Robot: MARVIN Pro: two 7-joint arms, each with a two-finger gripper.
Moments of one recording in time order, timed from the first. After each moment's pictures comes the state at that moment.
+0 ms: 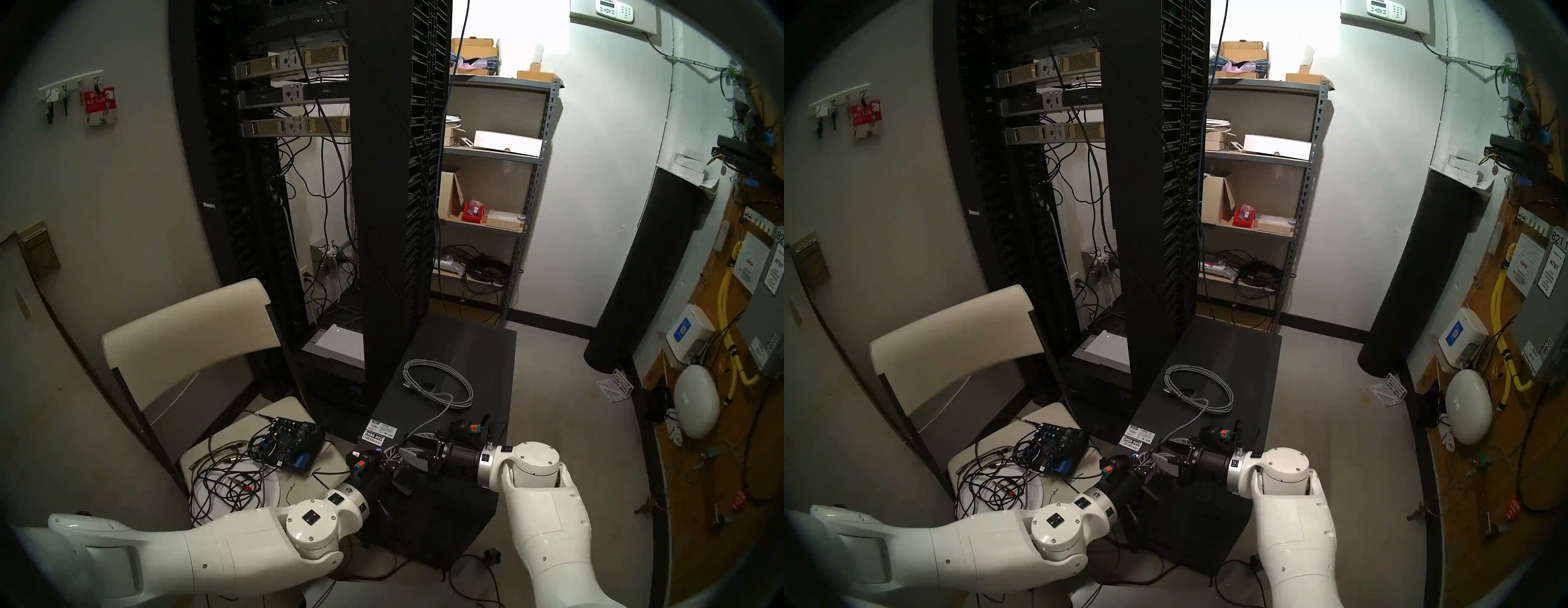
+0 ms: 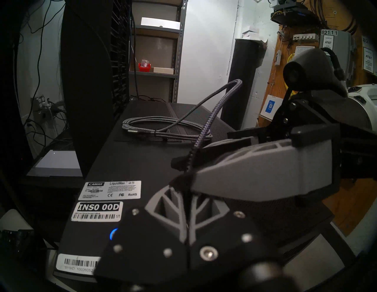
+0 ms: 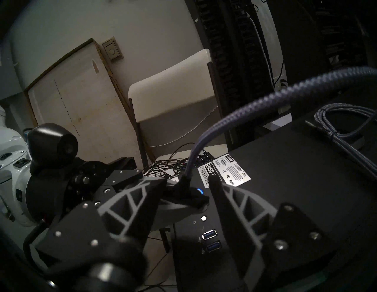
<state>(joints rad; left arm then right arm) 1.25 -0.97 -0.26 -1.41 -0.78 -0.38 0.28 -1.52 -1.62 1.76 -1.22 -0.20 0.12 1.22</state>
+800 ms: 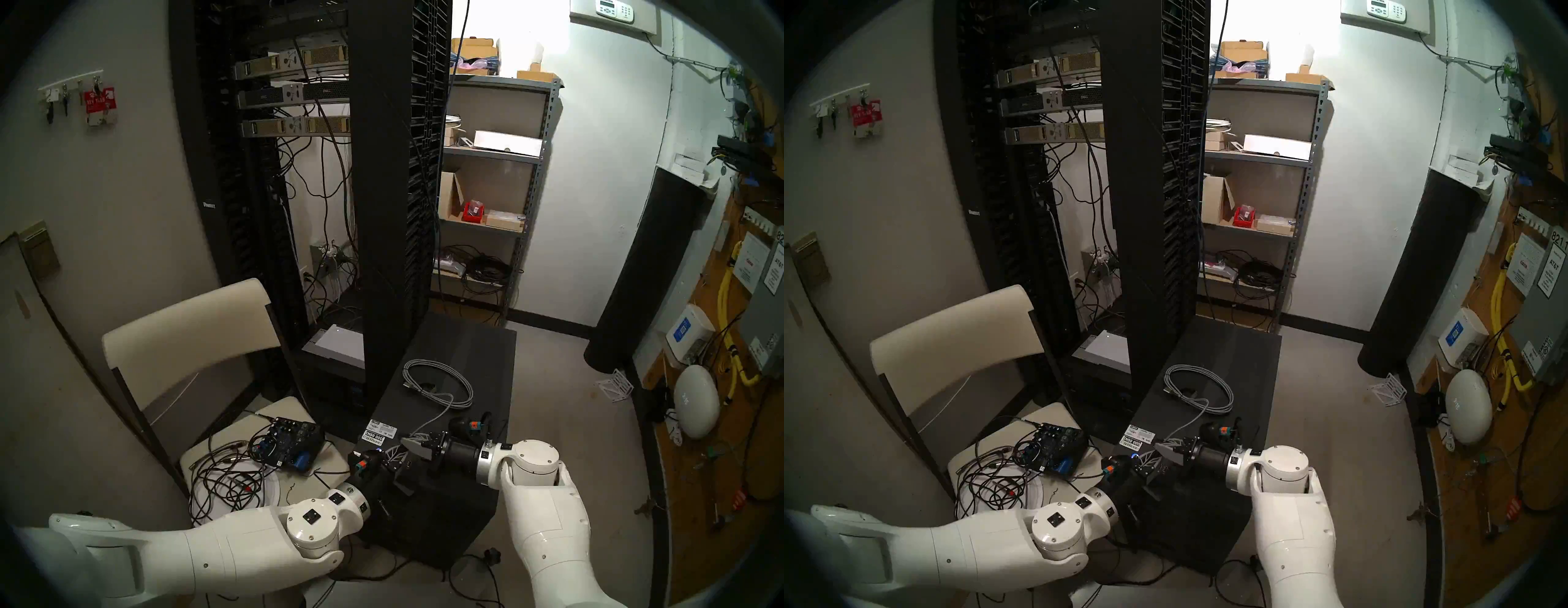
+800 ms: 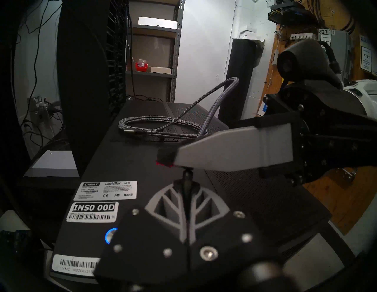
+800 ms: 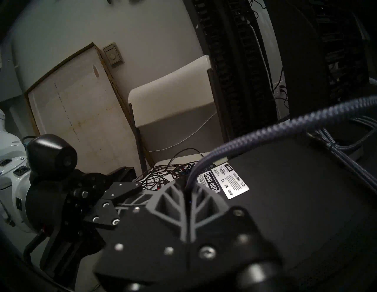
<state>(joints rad) 1.24 -0.98 -0.26 -1.40 -0.78 -0.38 0.26 -1.51 -1.62 1.76 -1.22 -0.18 0.11 1.21</state>
